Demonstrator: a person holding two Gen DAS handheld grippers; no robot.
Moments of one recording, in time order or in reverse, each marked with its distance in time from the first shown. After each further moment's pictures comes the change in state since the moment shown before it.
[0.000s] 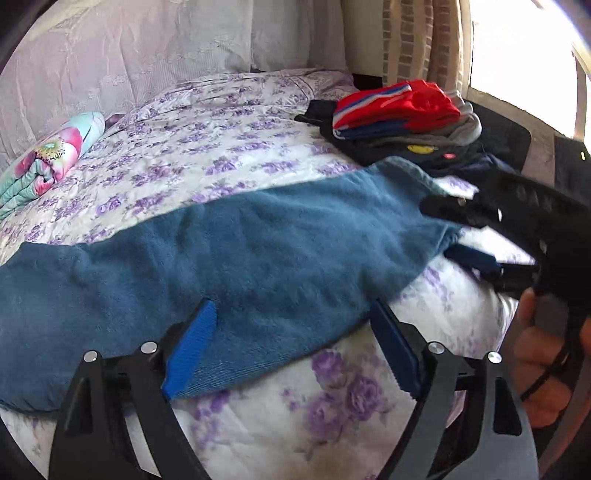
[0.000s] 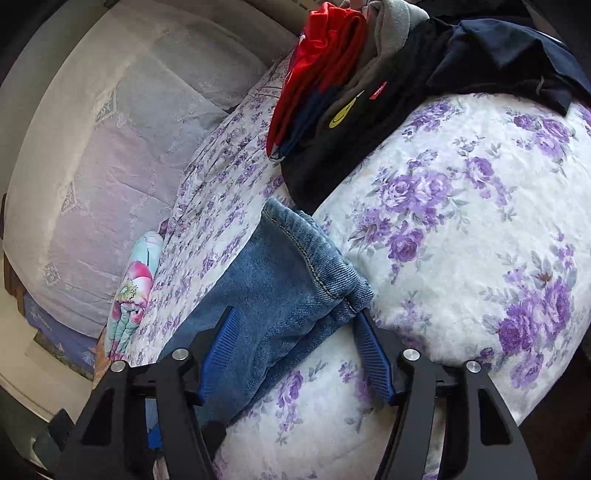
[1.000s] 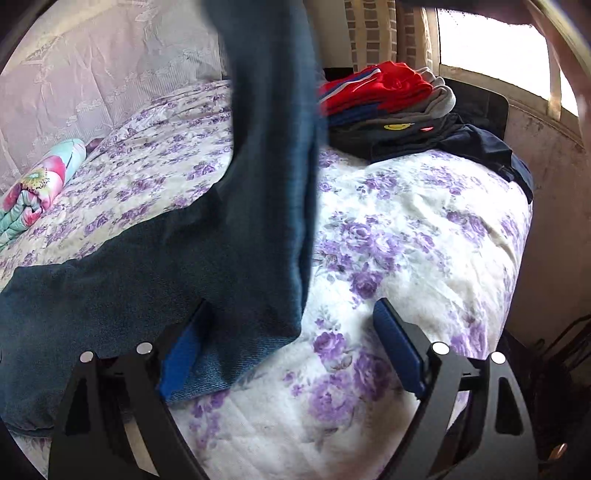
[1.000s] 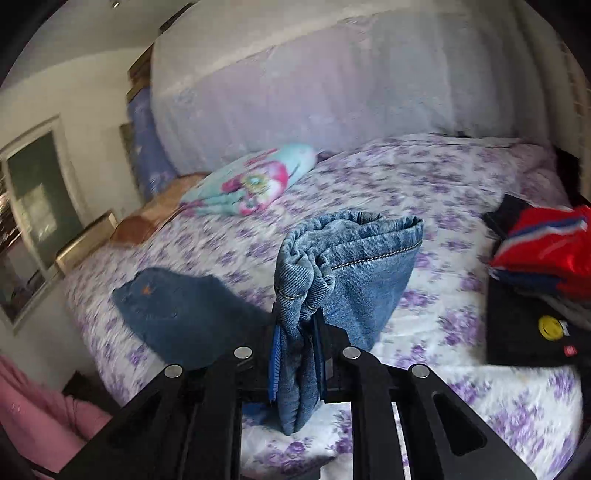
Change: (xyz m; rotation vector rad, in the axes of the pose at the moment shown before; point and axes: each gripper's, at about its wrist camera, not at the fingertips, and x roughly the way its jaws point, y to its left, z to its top) left arm 0.001 -0.004 -0.012 0.122 -0.023 -0.025; right arm -0.023 0.210 0.013 -0.897 0.242 0.306
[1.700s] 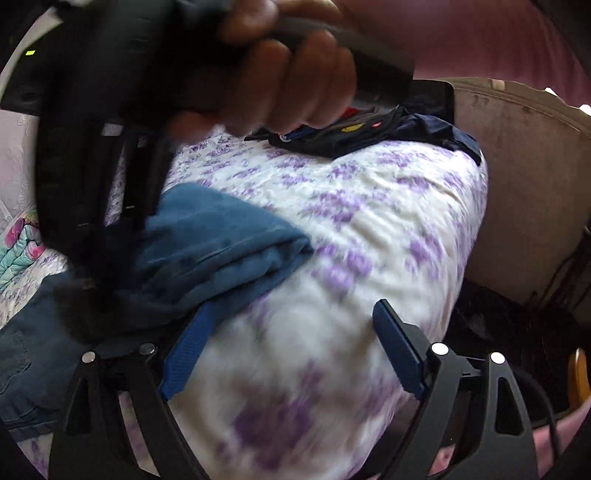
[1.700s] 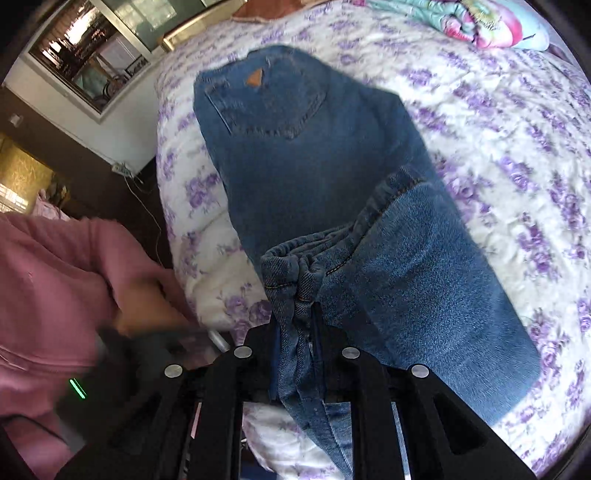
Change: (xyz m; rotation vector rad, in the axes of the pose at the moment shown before) left arm -0.069 0.031 -0.053 0.176 -0.070 -0.089; right arm 0.180 0.104 -0.015 -0.460 0.812 0.435
